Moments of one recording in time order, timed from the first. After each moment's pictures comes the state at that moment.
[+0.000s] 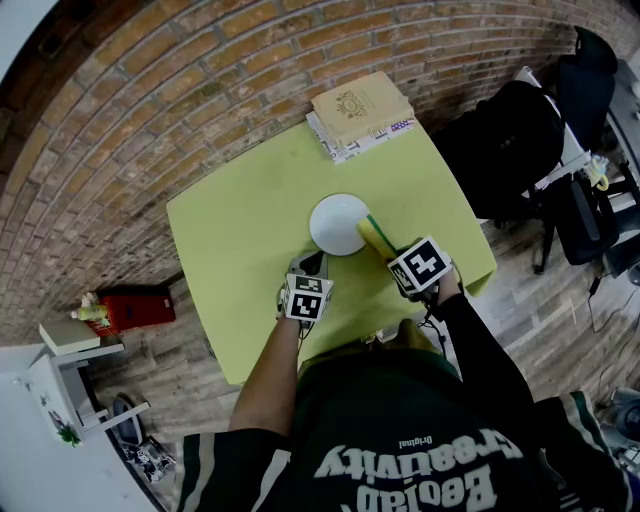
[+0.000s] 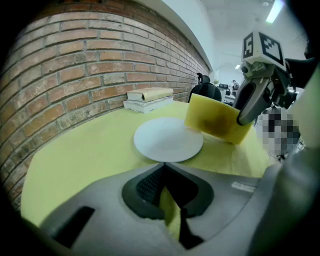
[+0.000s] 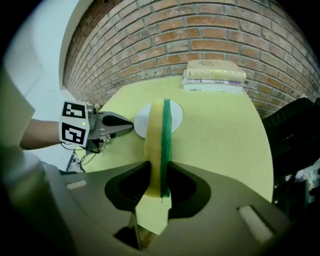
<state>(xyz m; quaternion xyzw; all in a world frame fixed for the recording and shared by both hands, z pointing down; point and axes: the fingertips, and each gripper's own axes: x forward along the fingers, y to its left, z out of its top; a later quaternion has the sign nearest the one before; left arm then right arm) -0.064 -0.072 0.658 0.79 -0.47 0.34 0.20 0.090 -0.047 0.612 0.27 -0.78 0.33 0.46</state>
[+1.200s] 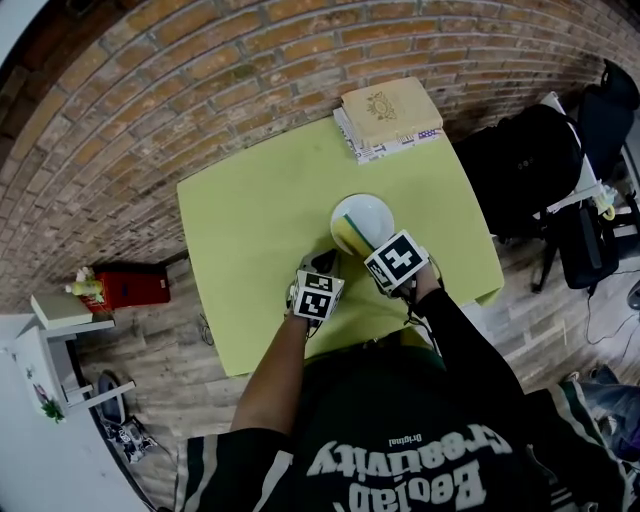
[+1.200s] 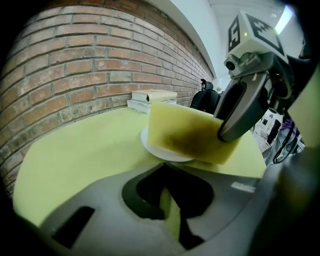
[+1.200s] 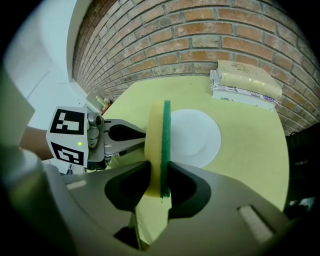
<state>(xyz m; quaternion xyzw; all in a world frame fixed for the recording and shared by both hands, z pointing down) -0.071 -0.078 0.657 0.79 -0.48 0.30 0.22 0.003 -0.062 0.611 0.21 -0.79 0.32 0.48</state>
